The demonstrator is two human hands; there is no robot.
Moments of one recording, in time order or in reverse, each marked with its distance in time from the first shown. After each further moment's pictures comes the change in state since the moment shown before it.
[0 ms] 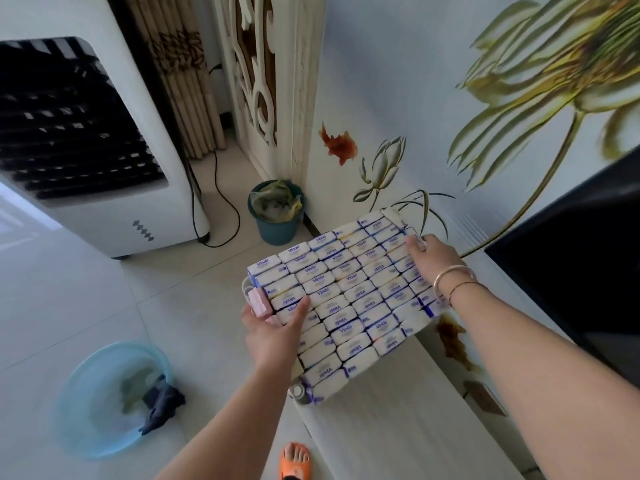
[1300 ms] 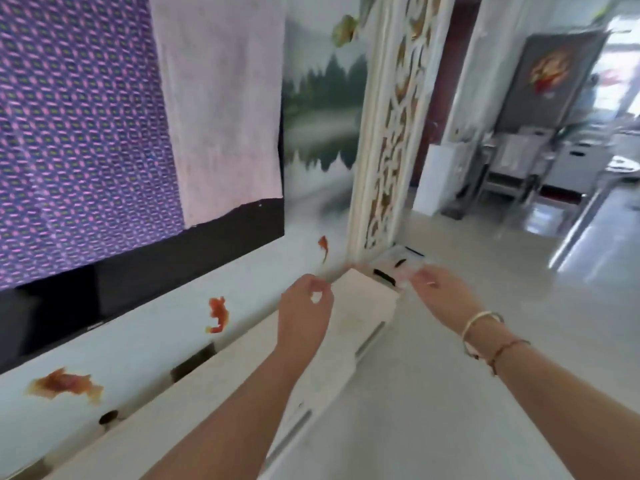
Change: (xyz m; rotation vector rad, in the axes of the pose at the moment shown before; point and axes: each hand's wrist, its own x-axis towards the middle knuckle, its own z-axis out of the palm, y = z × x) left_hand -0.811 -0.325 -0.114 0.671 -1.929 1.118; right_hand -1.056 0.438 -0.040 0.423 1.041 1.223
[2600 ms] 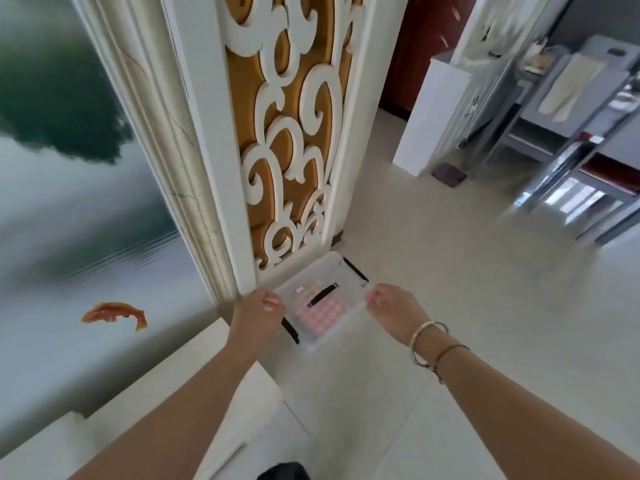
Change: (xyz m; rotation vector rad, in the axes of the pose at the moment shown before) left_hand 0.682 -0.046 0.738 0.102 -0.200 -0.491; right_hand 0.866 0.517 0.013 -0.016 -0.461 0.179
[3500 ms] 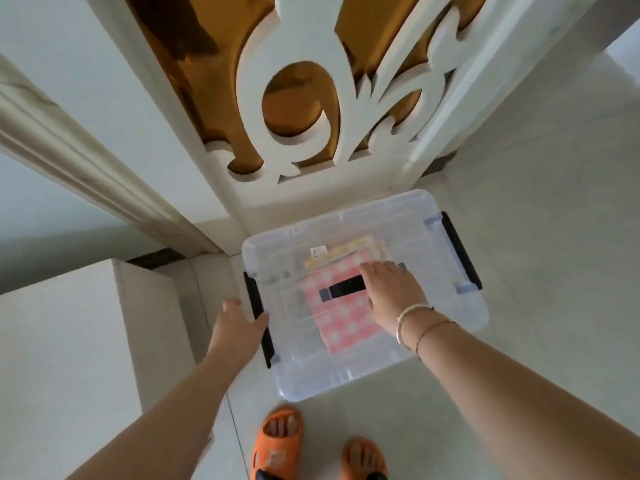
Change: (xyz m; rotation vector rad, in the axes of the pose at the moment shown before) left_hand 0.368 -0.319 0.289 0.021 0.148 -0.698; right_hand 0.499 0.234 0.323 -0.910 -0.386 -0.592
